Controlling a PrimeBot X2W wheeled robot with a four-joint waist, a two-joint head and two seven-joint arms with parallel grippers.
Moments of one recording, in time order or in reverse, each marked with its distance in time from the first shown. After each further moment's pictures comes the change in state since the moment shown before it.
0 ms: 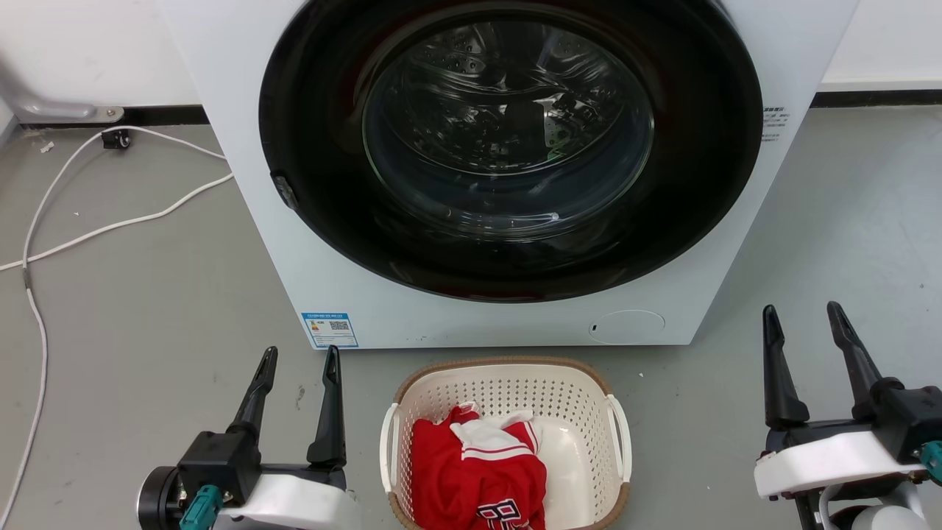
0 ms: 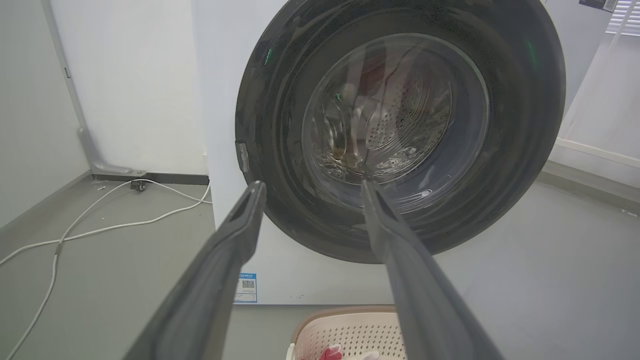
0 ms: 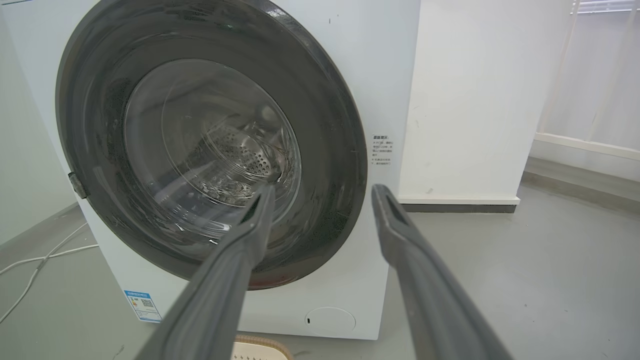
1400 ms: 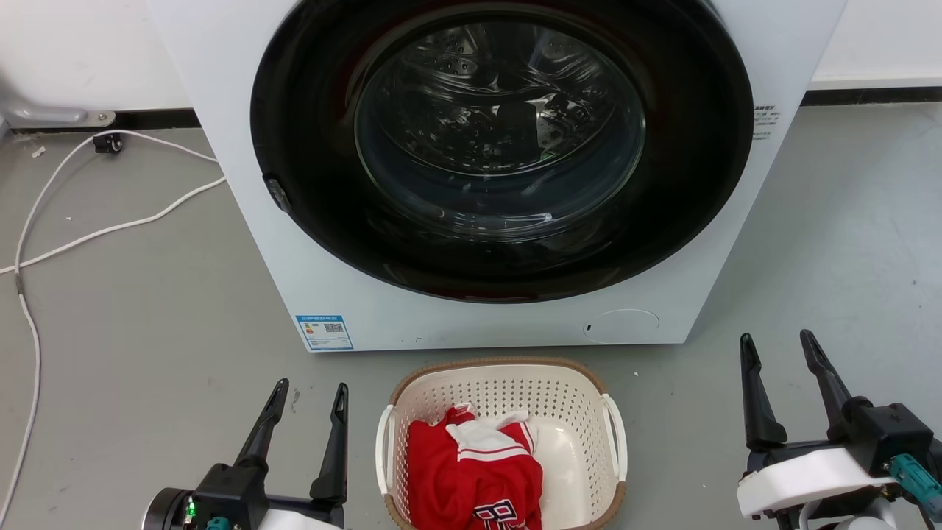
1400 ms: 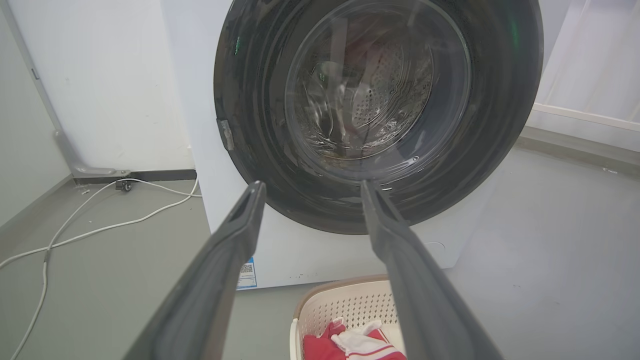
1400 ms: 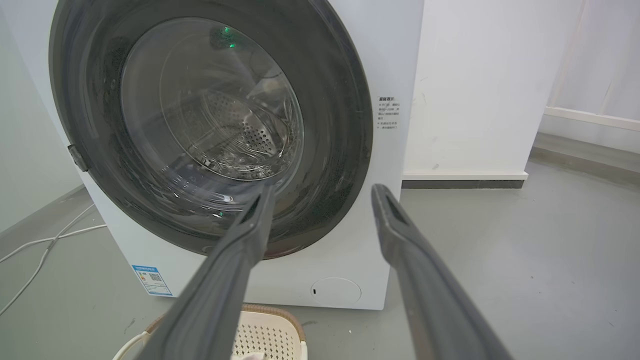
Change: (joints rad) left arm 0.055 -0.125 0.163 0.099 0.199 -0.226 -0.063; right arm -0.002 -0.002 0.024 0.132 0.005 0.001 -0.063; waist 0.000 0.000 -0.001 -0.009
